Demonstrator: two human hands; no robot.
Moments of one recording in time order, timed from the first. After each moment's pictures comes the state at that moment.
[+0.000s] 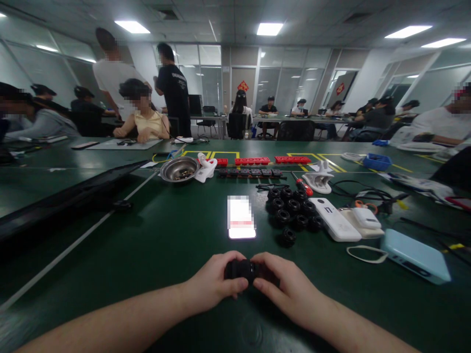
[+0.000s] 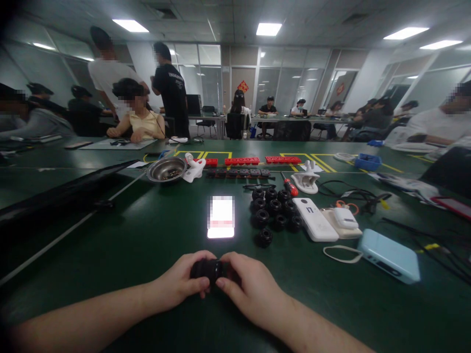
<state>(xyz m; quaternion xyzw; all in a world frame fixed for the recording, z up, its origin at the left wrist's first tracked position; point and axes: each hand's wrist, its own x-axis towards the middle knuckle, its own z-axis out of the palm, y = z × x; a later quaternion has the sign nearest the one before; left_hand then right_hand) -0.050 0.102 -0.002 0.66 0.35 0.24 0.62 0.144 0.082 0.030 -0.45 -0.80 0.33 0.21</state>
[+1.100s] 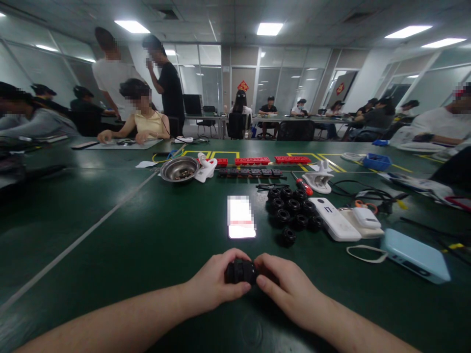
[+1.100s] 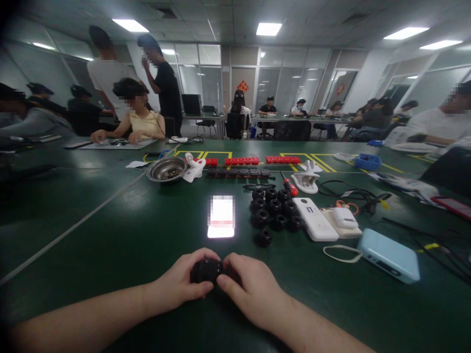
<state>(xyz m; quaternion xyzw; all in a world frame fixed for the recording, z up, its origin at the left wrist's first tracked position) -0.049 0.099 0.010 0.71 0.39 0.23 0.53 0.143 0.082 0.029 -0.46 -0.81 0.31 0.19</state>
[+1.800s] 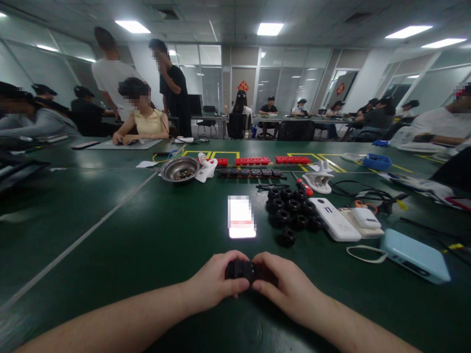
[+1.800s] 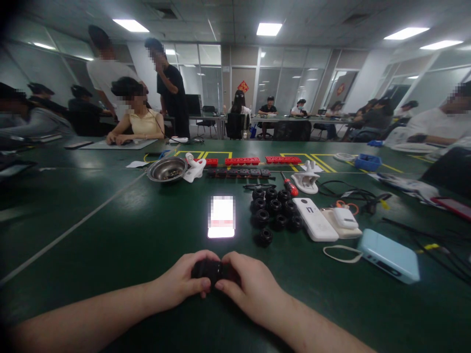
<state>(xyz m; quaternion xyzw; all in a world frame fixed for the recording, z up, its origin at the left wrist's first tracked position) -0.048 0.101 0.004 0.68 0.37 0.23 0.60 0.143 0.082 0.029 -0.47 -0.81 0.31 0.18</state>
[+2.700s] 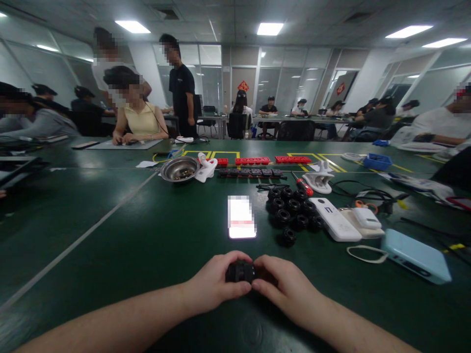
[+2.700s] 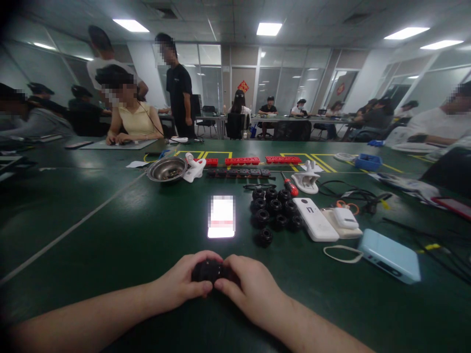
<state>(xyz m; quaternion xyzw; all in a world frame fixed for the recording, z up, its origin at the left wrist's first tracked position) -0.047 0.101 0.007 0.73 0.39 0.22 0.52 0.144 0.082 0.025 -0.47 -0.81 0.31 0.18</state>
